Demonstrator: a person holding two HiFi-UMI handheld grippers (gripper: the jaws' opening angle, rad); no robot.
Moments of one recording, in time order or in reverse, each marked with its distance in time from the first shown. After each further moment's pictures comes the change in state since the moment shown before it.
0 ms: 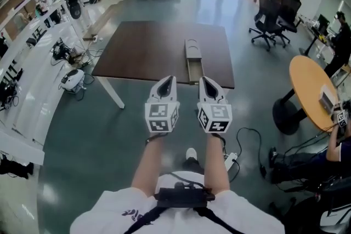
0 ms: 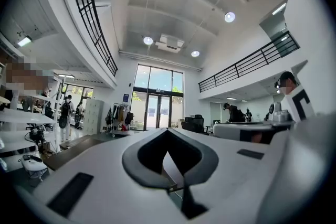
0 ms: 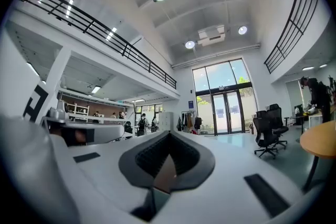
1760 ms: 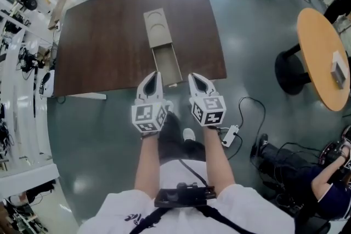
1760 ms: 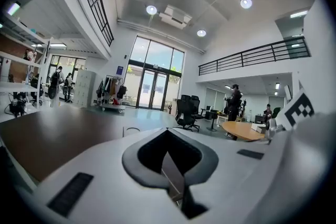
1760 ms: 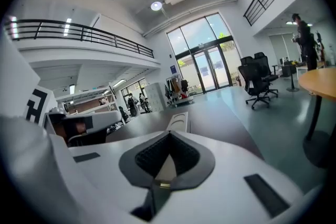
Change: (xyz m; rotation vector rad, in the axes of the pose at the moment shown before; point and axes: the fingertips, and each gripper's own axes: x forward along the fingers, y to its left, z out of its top) left arm 0.334 -0.010 -0.216 -0.097 0.225 -0.091; right arm 0.192 -0.258 -0.257 0.304 0.361 -0.090
